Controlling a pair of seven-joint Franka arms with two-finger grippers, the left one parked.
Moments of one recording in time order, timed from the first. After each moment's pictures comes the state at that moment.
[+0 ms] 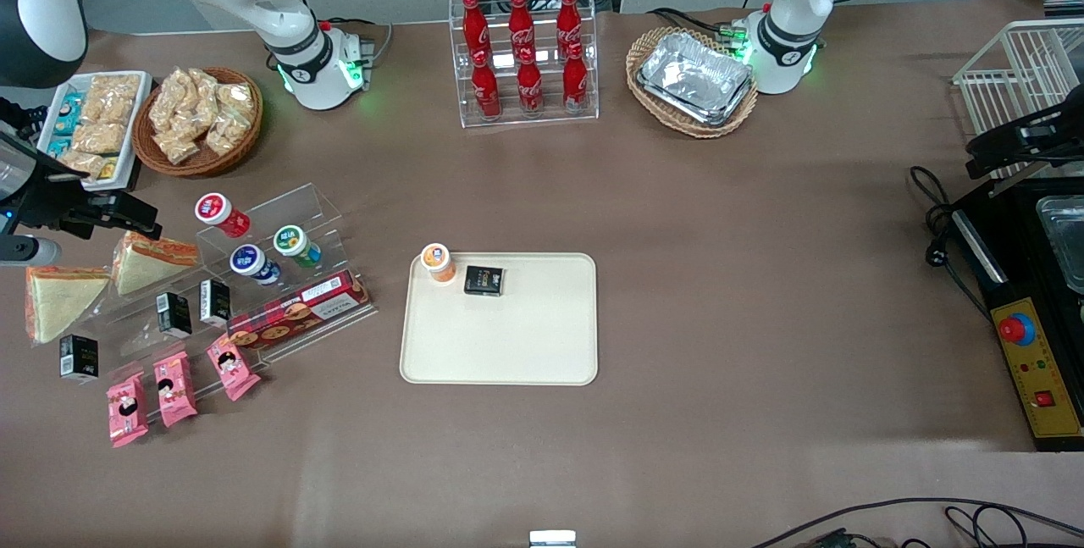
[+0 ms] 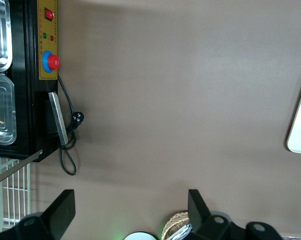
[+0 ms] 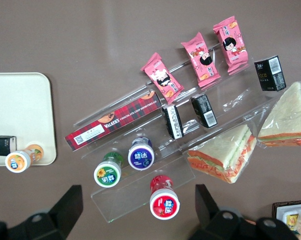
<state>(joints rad) 0.07 0.00 -0.12 -1.67 -0.01 1.66 0.02</state>
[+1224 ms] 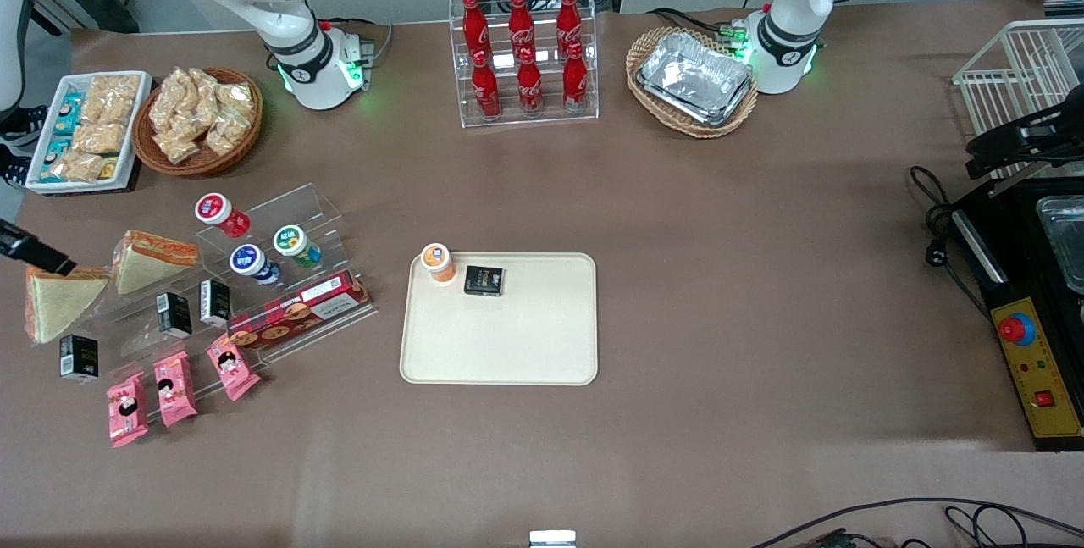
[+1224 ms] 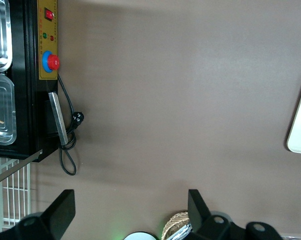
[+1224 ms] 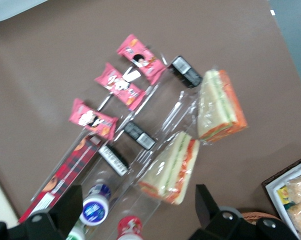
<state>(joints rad) -0.09 0.06 -0.15 -1.67 -0.09 1.79 0.28</state>
